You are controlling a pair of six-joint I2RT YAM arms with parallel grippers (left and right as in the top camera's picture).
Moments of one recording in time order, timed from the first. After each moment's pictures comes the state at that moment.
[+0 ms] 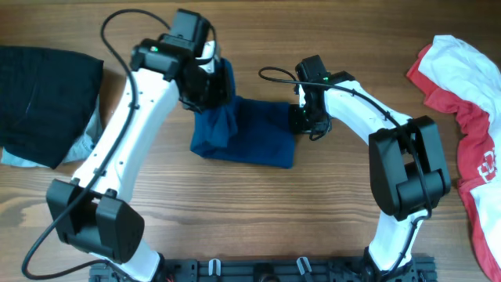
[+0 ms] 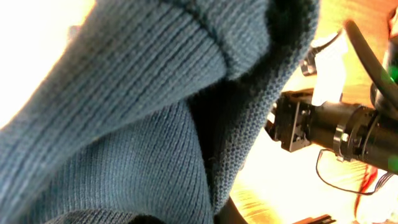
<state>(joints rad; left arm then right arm) -0.35 1.77 1.67 -1.15 0.28 -0.45 0.33 2.02 1.33 -0.79 -0.14 0.29</state>
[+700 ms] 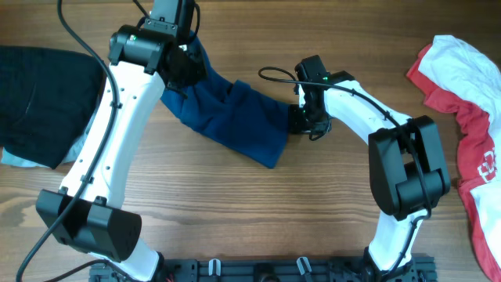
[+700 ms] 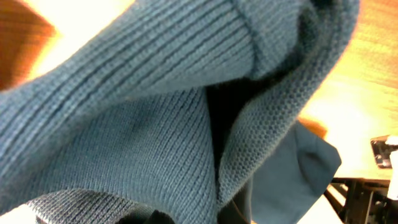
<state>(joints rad) -0.28 1.77 1.82 -1.21 -0.10 -0.46 0.34 2.03 1.34 -0.80 -0.15 0.29</state>
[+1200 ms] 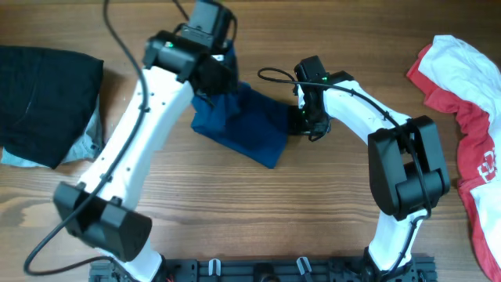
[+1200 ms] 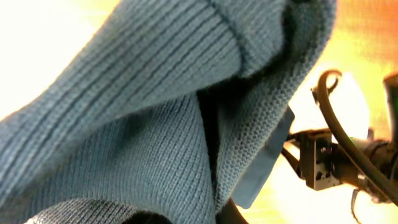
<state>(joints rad) -0.43 1.80 1.82 -1.19 -0.01 -0.42 0.34 2.03 1.34 -0.81 -0.16 0.29</state>
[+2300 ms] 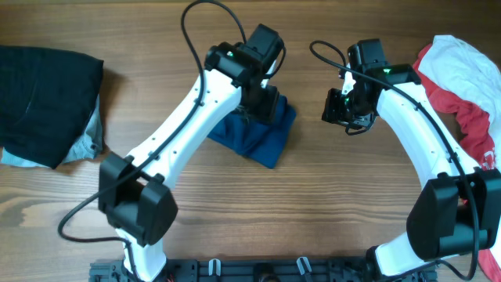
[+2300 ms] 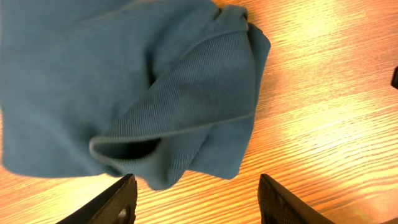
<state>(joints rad) -0.59 1.94 1.82 -1.22 0.05 -0.31 0.15 1.72 1.33 -0.99 -0.18 0.35</state>
